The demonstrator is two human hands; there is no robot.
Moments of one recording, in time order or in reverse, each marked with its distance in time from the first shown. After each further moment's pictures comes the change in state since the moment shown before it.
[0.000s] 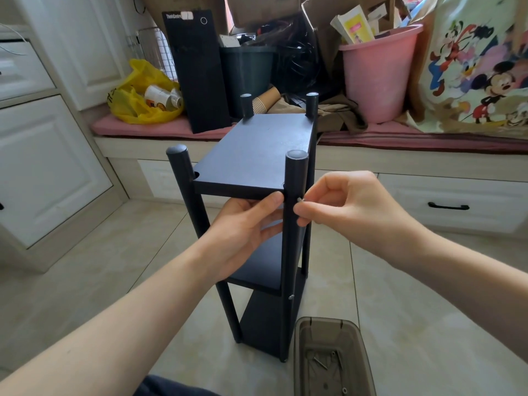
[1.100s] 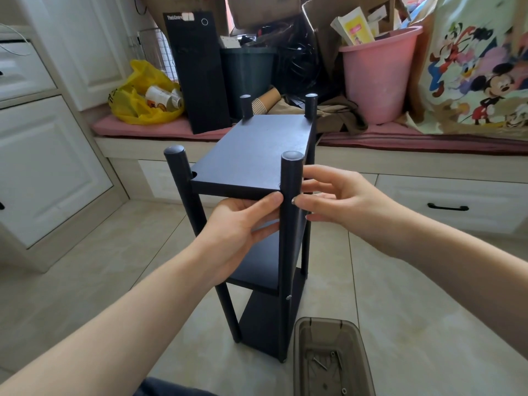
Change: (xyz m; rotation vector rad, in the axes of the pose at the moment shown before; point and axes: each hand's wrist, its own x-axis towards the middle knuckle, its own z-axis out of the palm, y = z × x) left_hand -0.010 0.013 0.012 0.129 0.190 -0.063; right_hand 0.016 0.010 -0.006 0.137 -0.222 0.033
